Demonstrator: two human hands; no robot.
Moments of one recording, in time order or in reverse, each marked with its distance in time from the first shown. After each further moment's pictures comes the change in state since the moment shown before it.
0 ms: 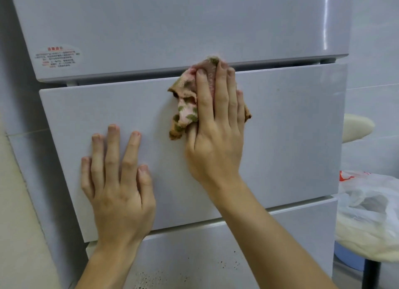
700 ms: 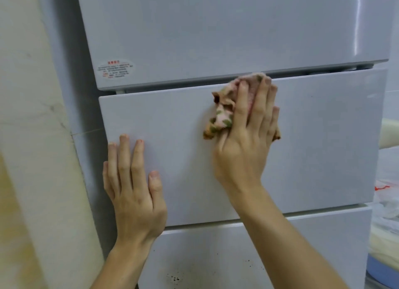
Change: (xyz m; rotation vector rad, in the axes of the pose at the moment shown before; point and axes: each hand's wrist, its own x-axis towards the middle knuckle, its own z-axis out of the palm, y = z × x) left_hand -0.003 -0.033 -0.019 -0.083 -0.021 -0.069; right_hand -0.010 -0.018 0.007 -0.036 0.017 0.150
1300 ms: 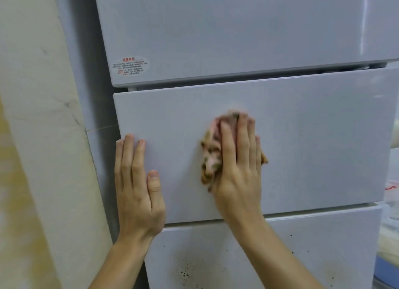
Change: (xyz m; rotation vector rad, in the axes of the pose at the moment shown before) left_hand 0.001 -0.021 -0.008 -0.199 -0.011 0.016; right_hand -0.064 -0.001 -0.001 0.056 -0.165 -0.171
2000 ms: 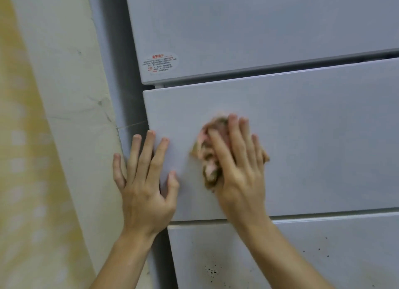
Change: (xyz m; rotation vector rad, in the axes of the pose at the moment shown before) left_hand 0.007 -0.035 -0.031 0.337 -0.078 0.128; right_hand -0.006 -0.035 0.023 0.053 0.005 -0.116
